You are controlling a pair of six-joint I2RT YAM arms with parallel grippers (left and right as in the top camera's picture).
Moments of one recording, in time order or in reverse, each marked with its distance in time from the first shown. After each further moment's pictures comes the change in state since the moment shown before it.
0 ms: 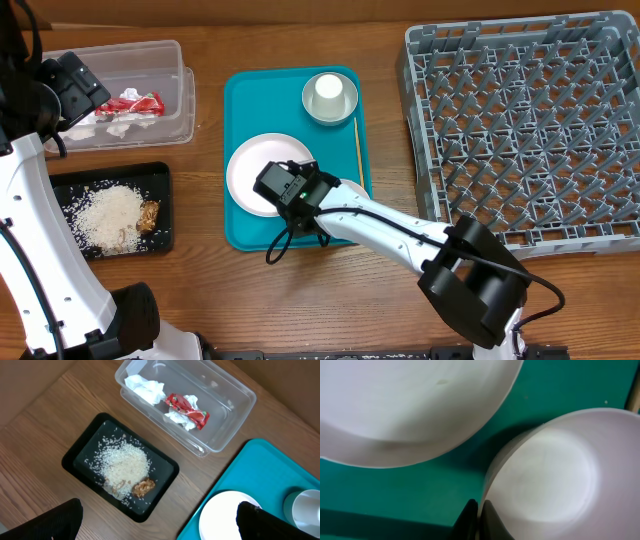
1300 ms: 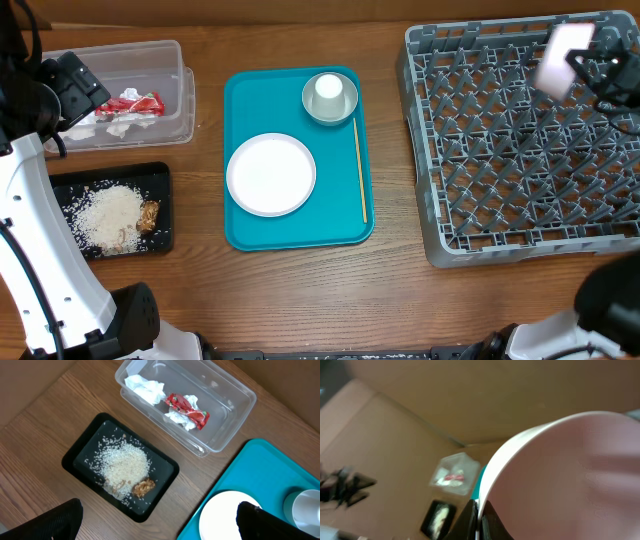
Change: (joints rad) left arm 0.000 0.000 0.000 0.000 0.000 0.000; right arm -1.474 -0.199 0.230 0.089 -1.577 -0.738
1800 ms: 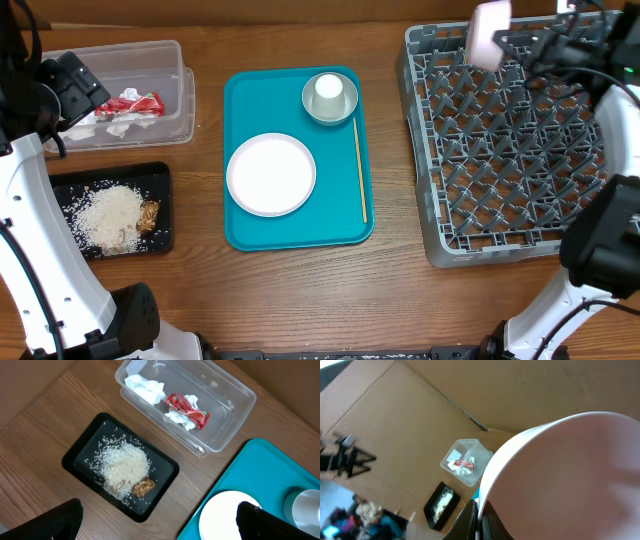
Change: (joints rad) left arm 0.000 0.000 0.000 0.000 0.000 0.000; right arm 0.229 0.224 -0.002 0.492 0.016 0.257
